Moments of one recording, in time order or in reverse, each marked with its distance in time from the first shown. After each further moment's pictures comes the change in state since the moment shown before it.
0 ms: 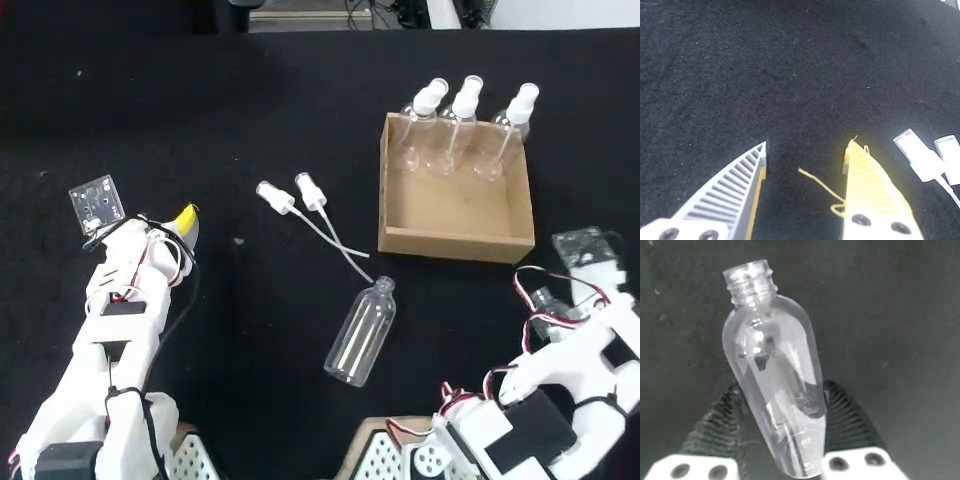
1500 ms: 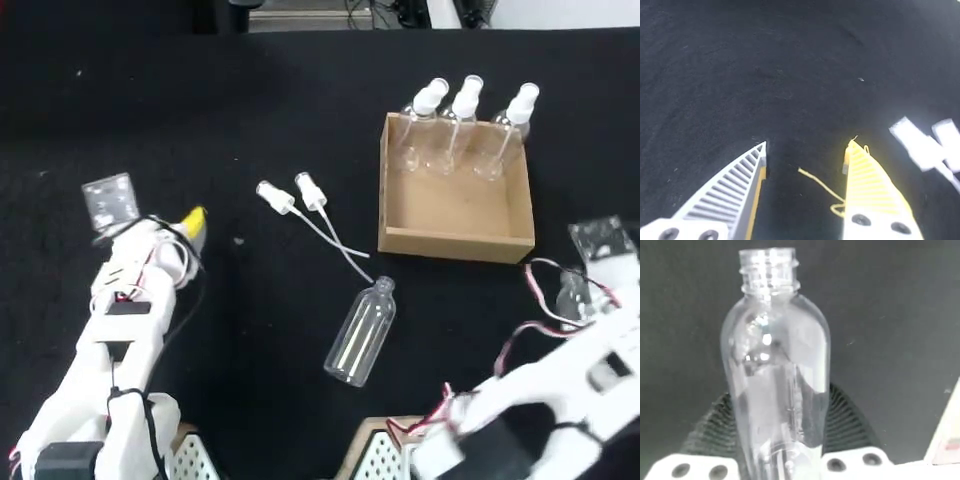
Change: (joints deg) left arm 1.8 0.0 0.0 0.0 -4.5; right arm -0.1 -16.6 -2.7 9.2 0.8
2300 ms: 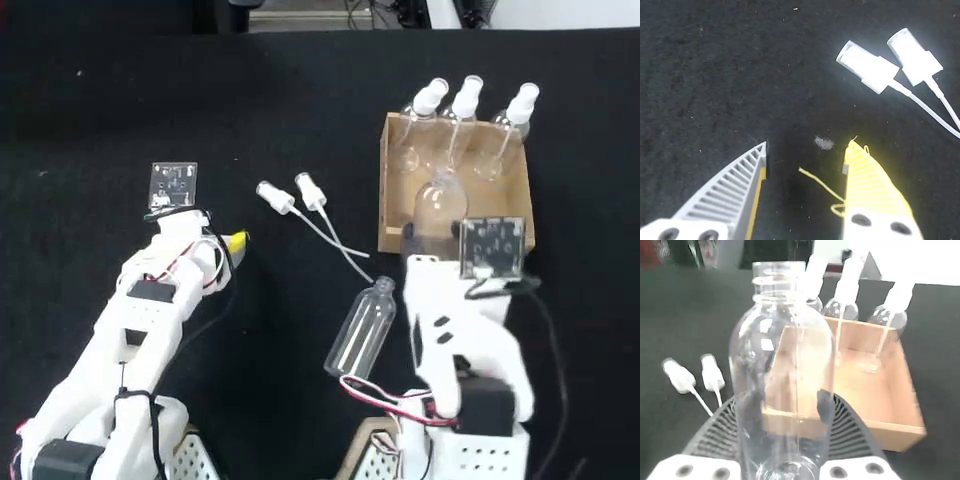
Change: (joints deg) left arm 10.8 -0.2 -8.4 20.3 -7.2; right arm -54.6 -63.6 29.2 -7.1 -63.0
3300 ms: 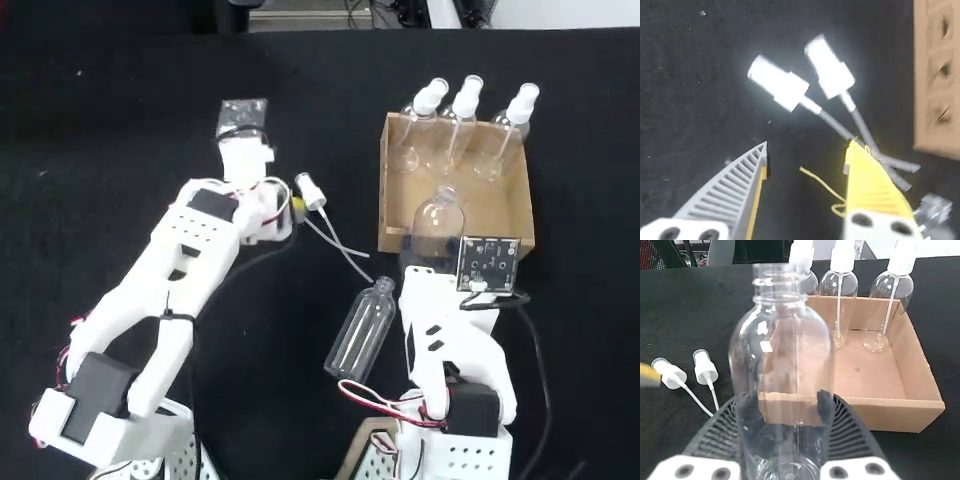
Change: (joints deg) left arm 12.7 24.5 -41.8 29.2 11.5; right arm 1.1 -9.7 11.3 -0.2 -2.3
